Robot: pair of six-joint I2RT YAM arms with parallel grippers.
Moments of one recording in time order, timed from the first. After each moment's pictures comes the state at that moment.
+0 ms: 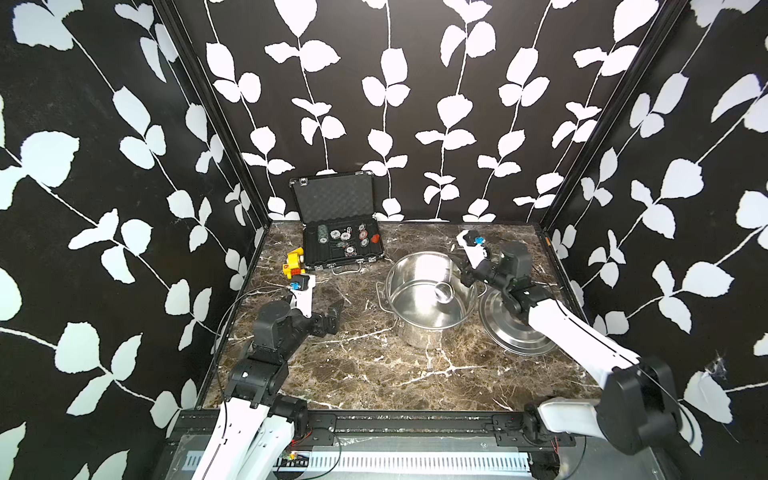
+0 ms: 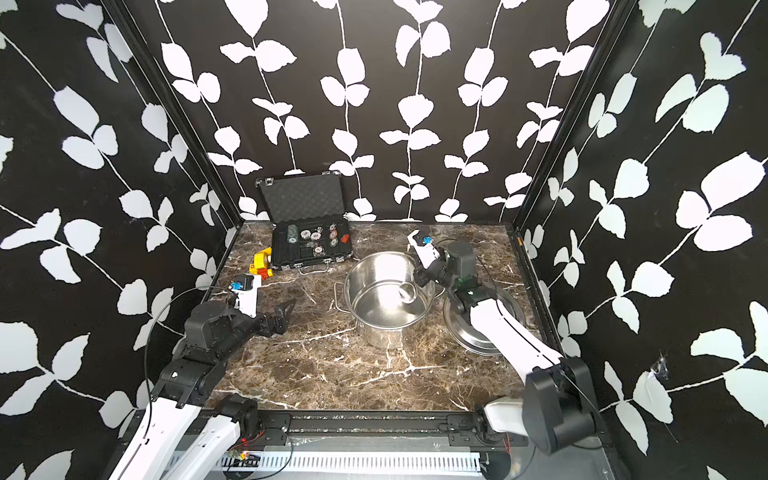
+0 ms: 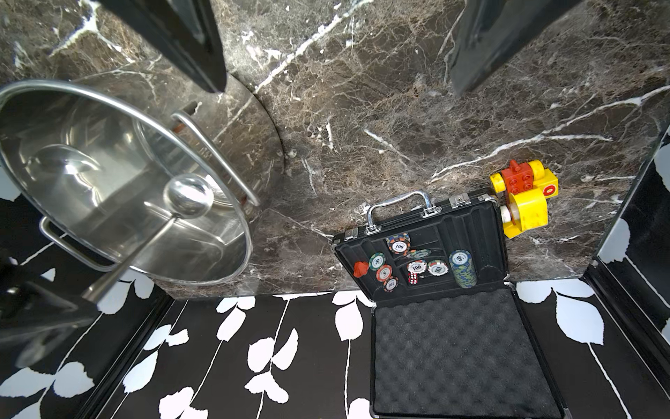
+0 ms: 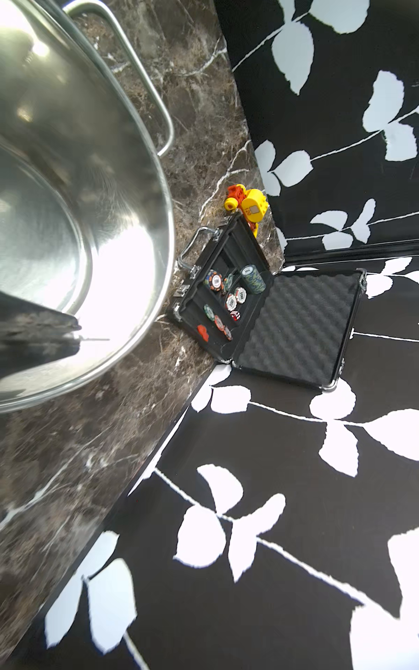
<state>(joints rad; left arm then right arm) -0.27 0.54 0.65 -0.49 0.14 -0.08 0.35 1.27 0.87 0.12 -0.47 -0.24</state>
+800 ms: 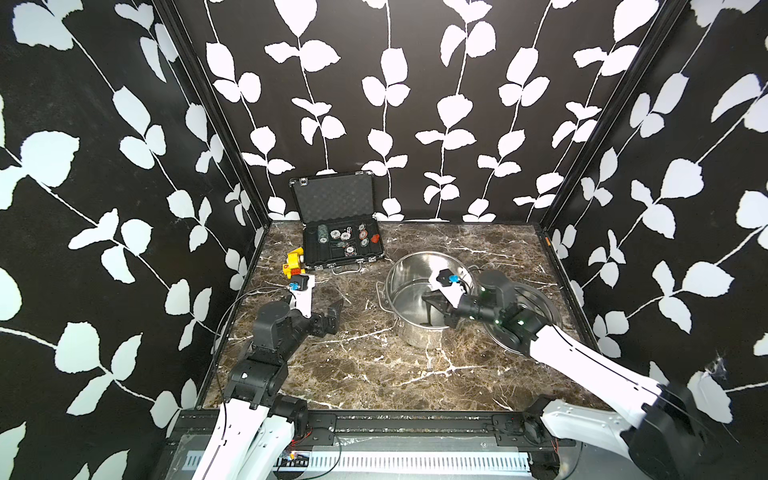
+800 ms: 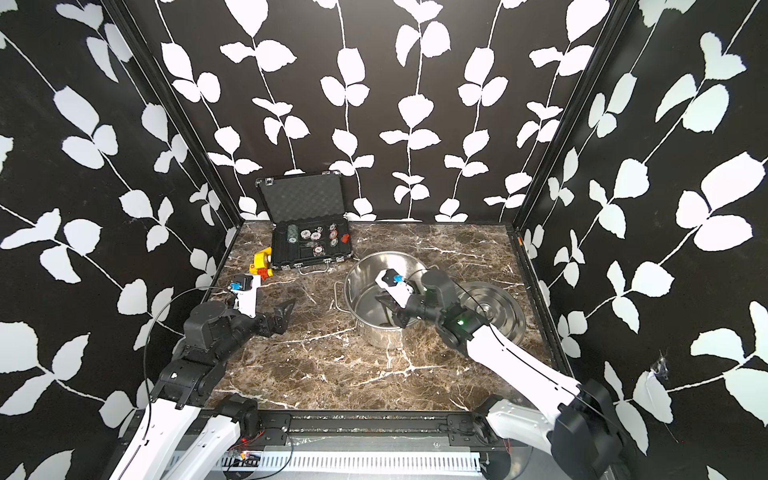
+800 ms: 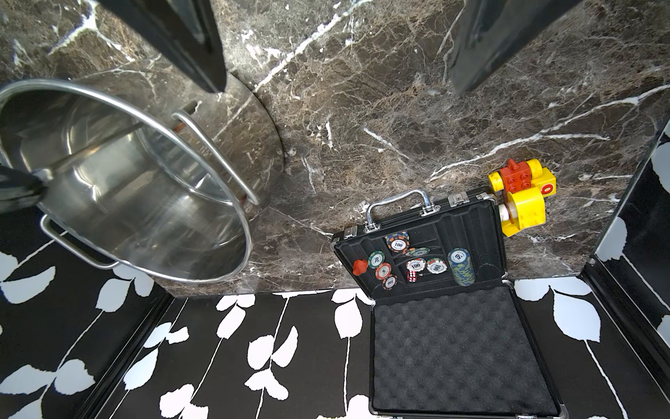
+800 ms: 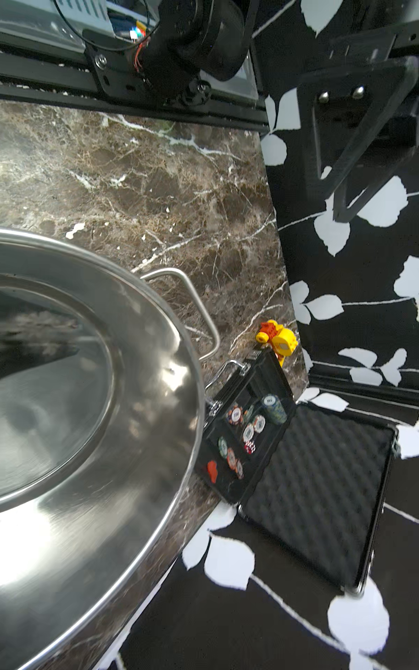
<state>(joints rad) -0.27 0.53 0.65 -0.49 0.14 -0.08 0.67 1.19 0.82 0.00 -0.49 -0.24</state>
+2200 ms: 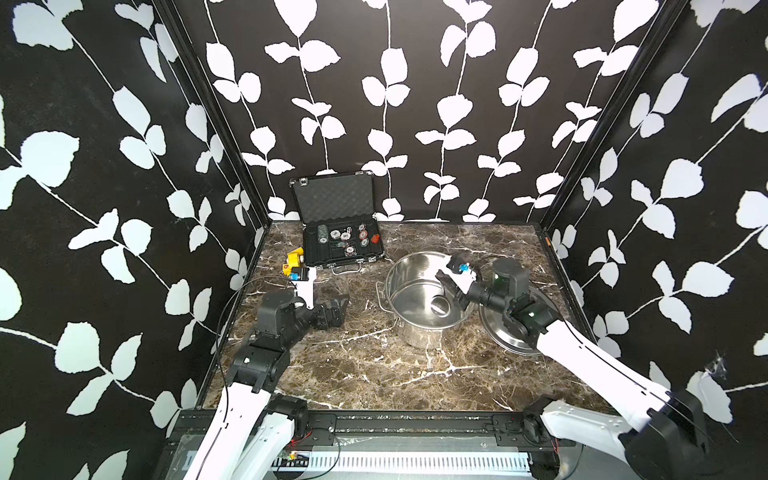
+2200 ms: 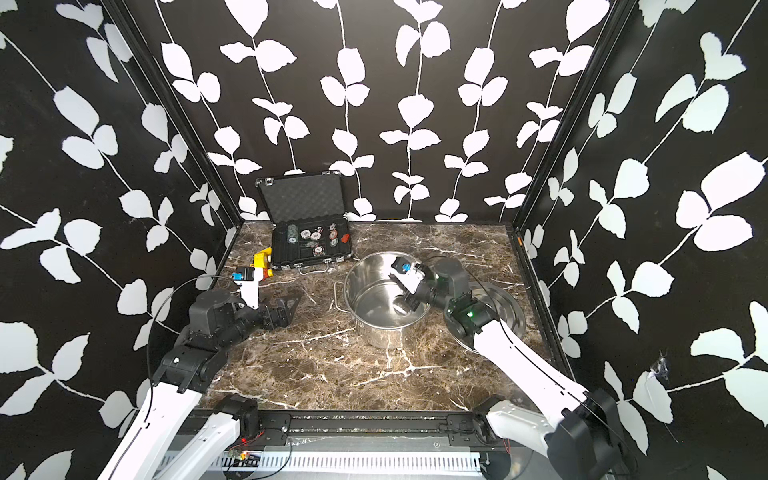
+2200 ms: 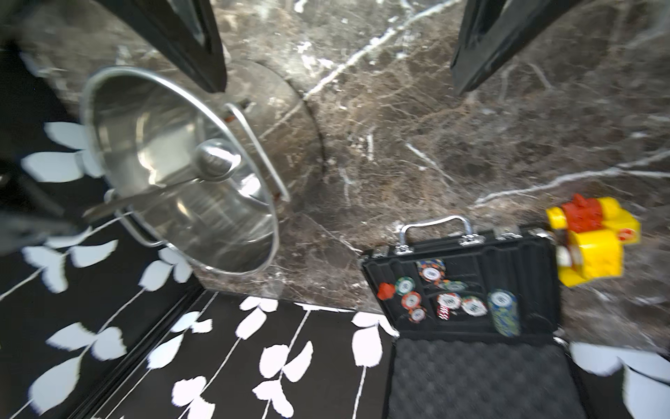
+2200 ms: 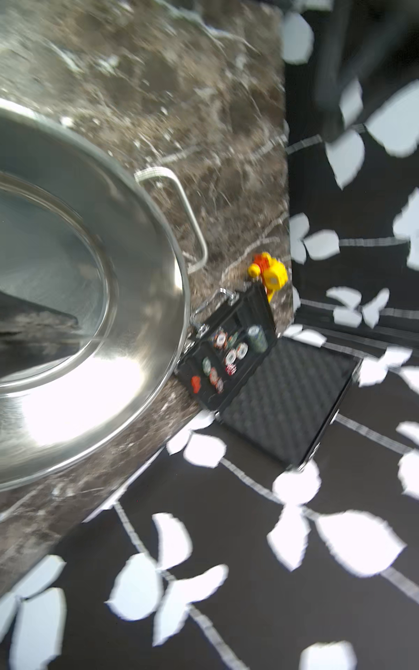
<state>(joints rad) -0.27 0.66 0.76 -0.54 0.26 -0.31 0.60 1.09 0.85 -0.07 -0.39 -0.46</state>
